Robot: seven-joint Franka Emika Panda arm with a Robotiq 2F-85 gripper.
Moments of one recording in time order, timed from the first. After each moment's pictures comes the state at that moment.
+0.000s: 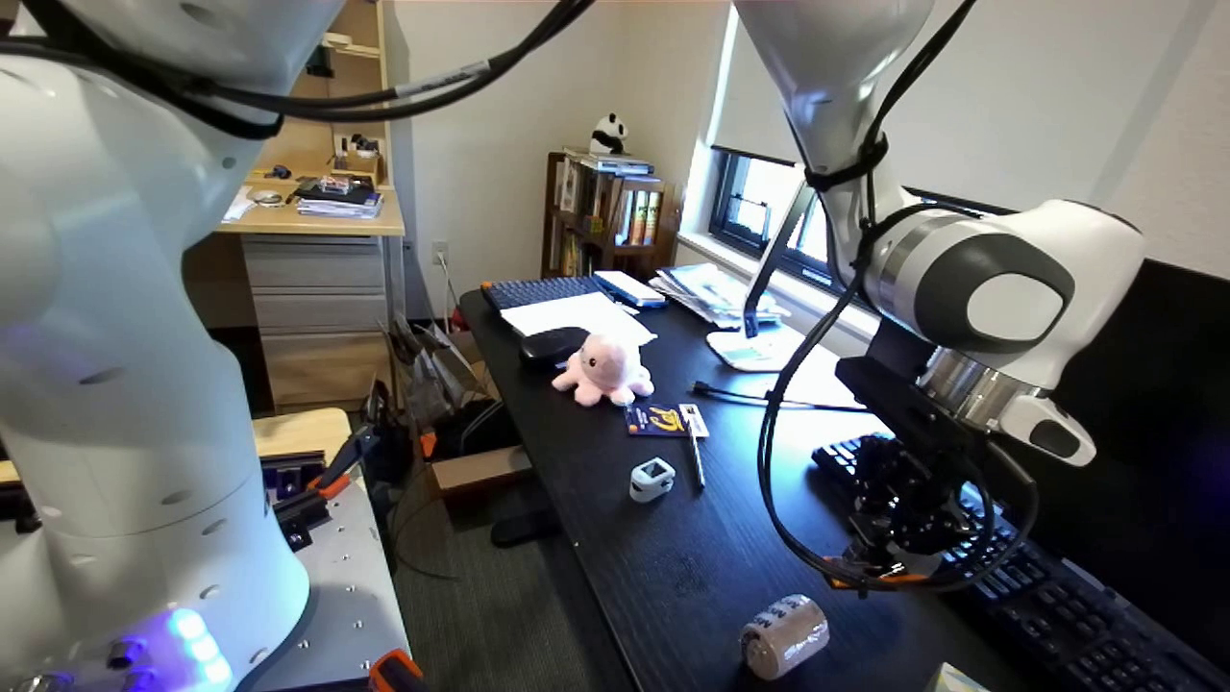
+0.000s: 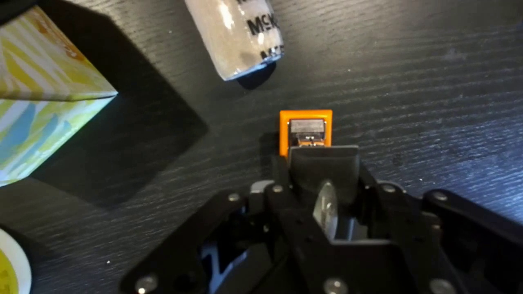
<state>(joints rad) -0.24 0.60 -0.16 -1.81 0.12 2.23 -0.04</state>
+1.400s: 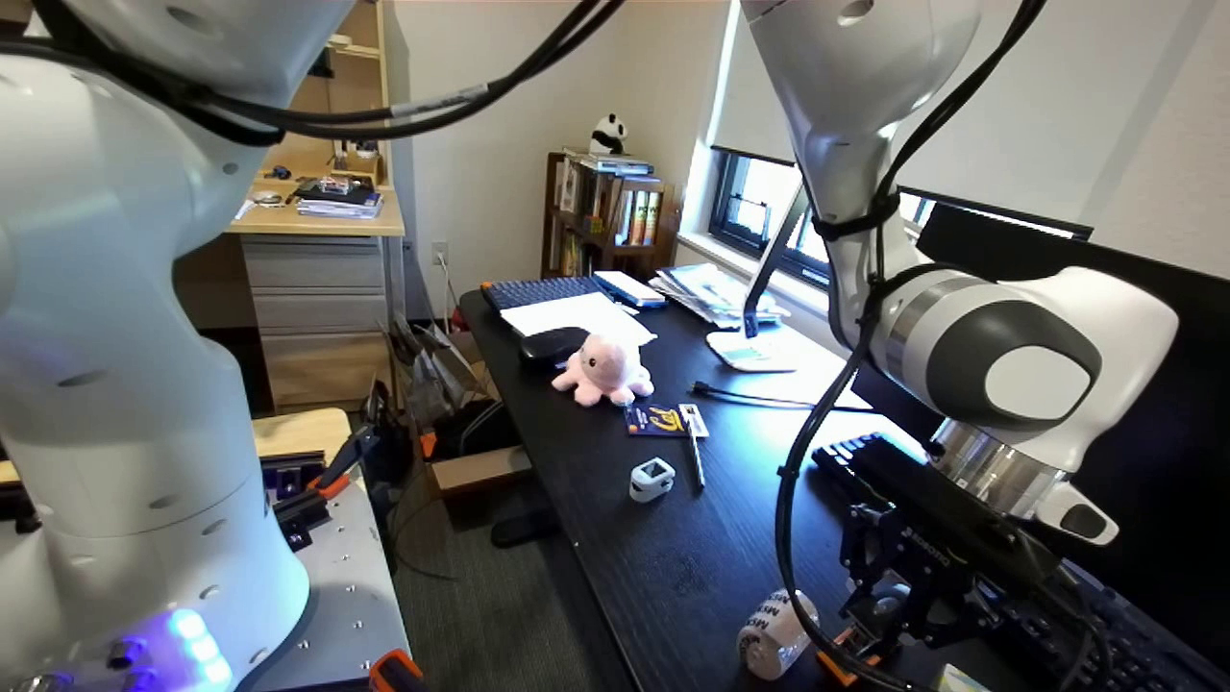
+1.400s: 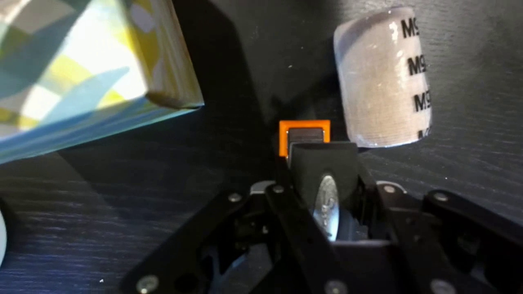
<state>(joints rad) -0.34 0.63 -0.14 -1.87 0.03 2.26 -0.47</state>
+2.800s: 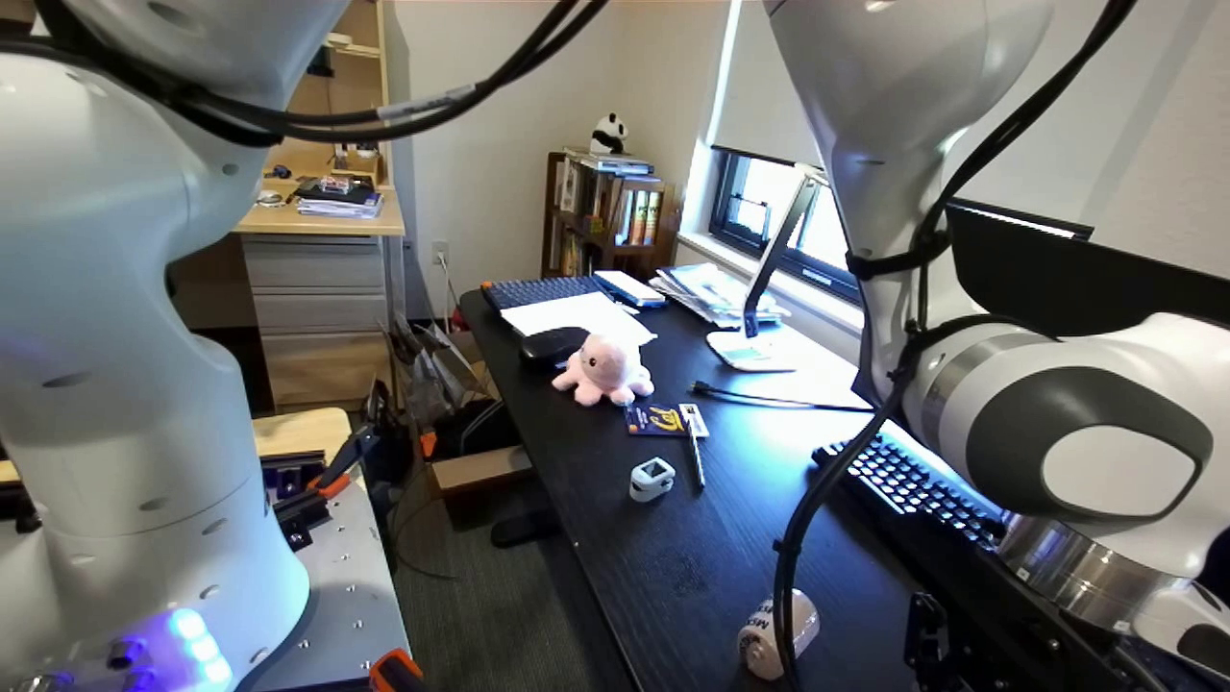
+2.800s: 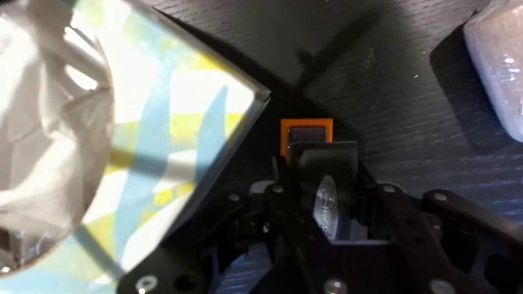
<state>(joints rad) -0.42 0.63 -0.22 -1.92 0.03 2.41 -0.27</state>
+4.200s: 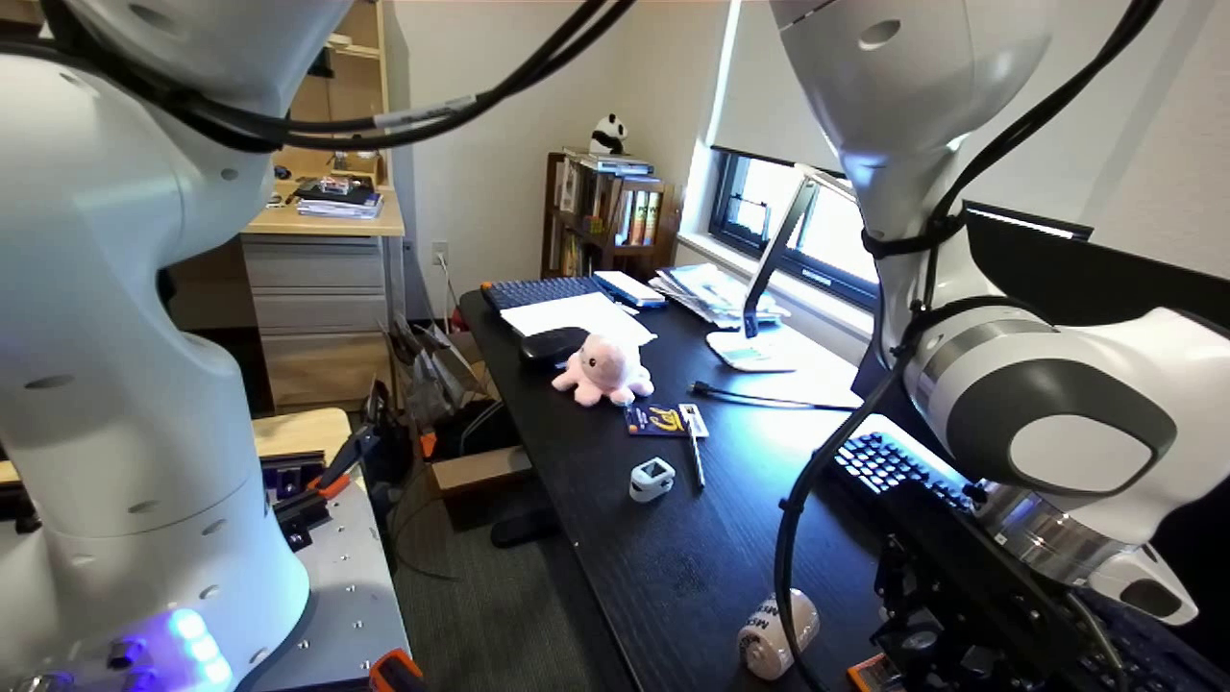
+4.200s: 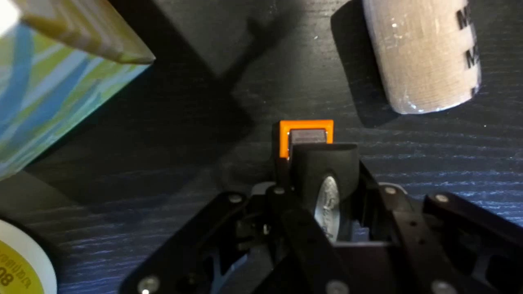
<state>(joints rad) -0.50 0.65 -0.07 -1.86 0.16 2.35 -0.48</state>
